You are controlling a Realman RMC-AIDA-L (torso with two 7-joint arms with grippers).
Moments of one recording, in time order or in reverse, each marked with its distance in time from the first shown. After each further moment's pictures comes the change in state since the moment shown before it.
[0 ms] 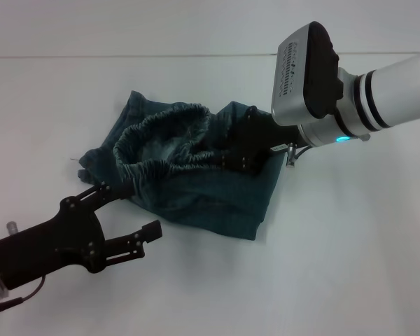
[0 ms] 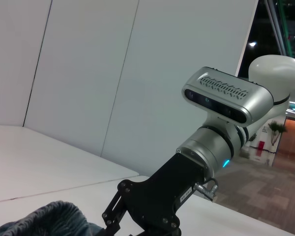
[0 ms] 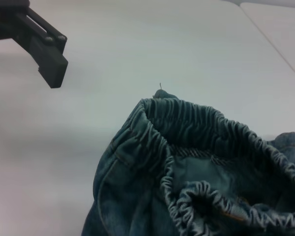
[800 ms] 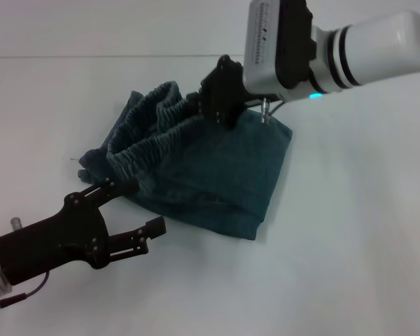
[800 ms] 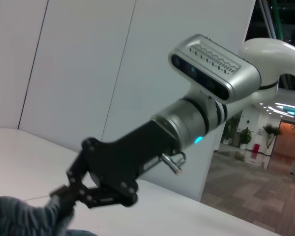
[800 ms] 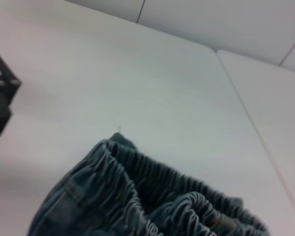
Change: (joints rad) left arm -0.017 0.000 -0.003 -0.010 0.000 0.003 -0.007; right arm 0.124 -0.006 0.023 0.056 0.069 0.110 -0.169
